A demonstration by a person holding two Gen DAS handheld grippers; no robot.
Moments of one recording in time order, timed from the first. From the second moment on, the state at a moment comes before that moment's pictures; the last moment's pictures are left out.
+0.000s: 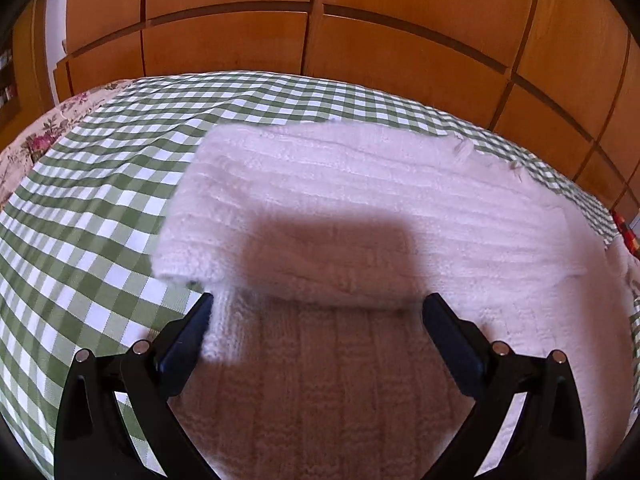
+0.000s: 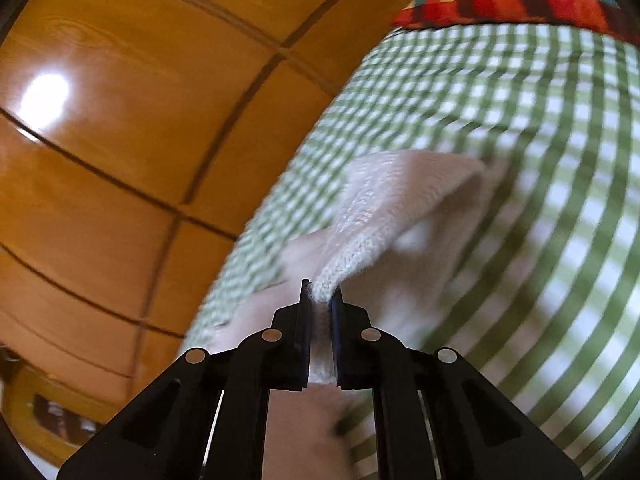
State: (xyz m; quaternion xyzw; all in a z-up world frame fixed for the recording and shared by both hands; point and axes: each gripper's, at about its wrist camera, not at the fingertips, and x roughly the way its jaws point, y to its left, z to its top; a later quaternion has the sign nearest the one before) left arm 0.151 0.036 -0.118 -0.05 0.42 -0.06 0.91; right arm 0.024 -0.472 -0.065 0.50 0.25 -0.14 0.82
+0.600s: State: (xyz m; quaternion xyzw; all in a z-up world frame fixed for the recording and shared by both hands) left arm 0.153 0.034 -0.122 -0.04 0.43 -0.05 0.90; right arm 0.115 -0.291 -0.077 0.47 0.32 0.07 0.82
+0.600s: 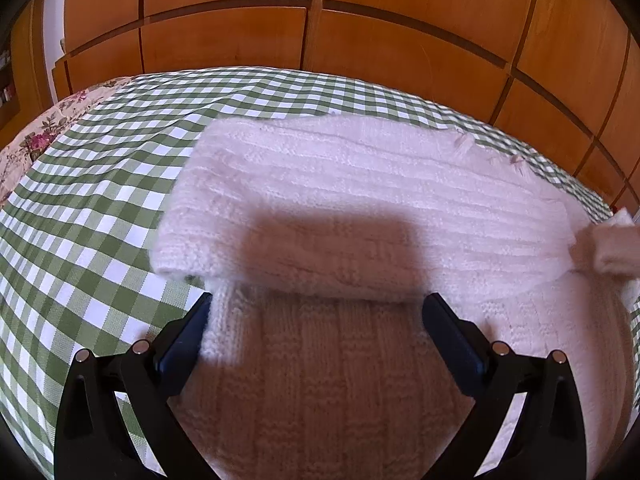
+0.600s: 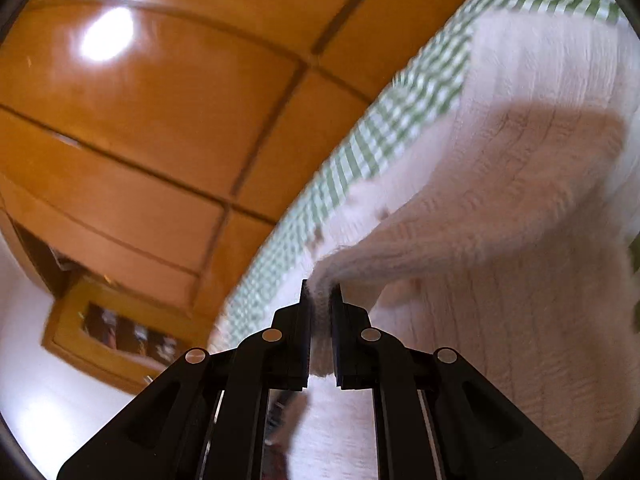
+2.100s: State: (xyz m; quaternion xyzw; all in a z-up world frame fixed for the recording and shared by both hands) left arm 0.157 -0.107 -0.119 -0.25 0.55 -0.29 0.75; right arm 0.025 -0.307 -0.124 0.28 0.29 0.06 0.91
